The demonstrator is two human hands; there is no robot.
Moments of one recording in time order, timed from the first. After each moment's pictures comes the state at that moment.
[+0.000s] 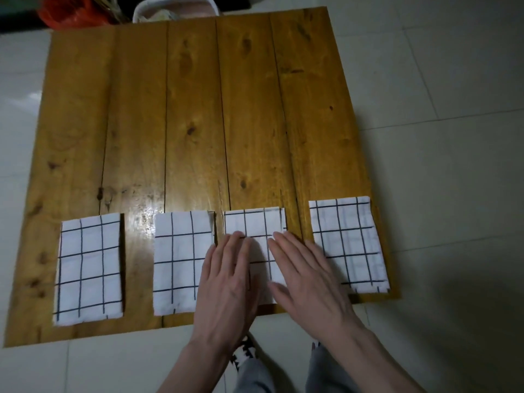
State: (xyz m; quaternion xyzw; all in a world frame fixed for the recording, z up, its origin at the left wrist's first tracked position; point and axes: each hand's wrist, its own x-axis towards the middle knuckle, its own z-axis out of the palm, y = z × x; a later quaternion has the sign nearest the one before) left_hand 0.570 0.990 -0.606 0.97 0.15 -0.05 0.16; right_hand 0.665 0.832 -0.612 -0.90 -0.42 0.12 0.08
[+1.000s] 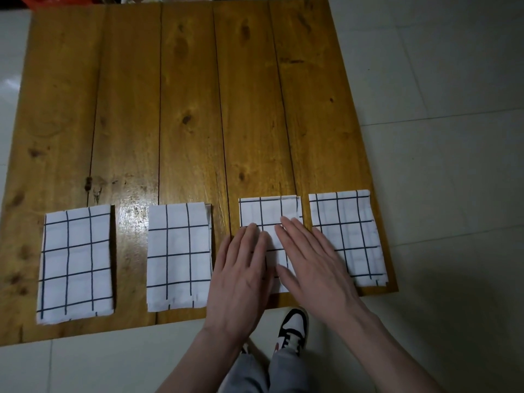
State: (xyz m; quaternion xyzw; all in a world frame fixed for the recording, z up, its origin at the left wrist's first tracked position) left_hand 0.581 0.978 -0.622 0.98 0.12 -0.04 0.16; right_hand 0.679 0.829 -0.621 -0.91 -0.40 0.13 0.04
